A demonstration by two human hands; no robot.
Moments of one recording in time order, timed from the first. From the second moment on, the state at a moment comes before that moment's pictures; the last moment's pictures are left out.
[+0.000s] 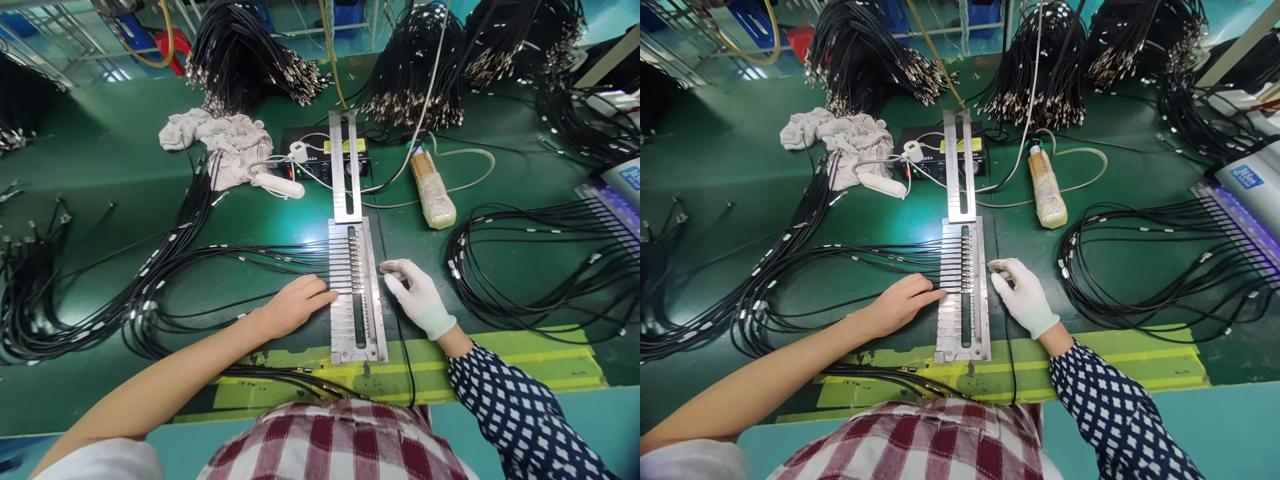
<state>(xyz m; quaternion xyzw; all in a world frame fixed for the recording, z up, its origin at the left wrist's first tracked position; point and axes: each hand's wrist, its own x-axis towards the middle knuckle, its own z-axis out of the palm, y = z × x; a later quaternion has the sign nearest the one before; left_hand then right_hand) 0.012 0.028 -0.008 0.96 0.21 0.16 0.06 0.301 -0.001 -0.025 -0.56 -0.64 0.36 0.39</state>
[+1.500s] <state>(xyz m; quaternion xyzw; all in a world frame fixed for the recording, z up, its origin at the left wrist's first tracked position) -0.053 -0.064 0.039 0.86 0.40 -0.08 0.31 0.299 -0.015 -0.027 -0.55 -0.67 0.32 0.37</state>
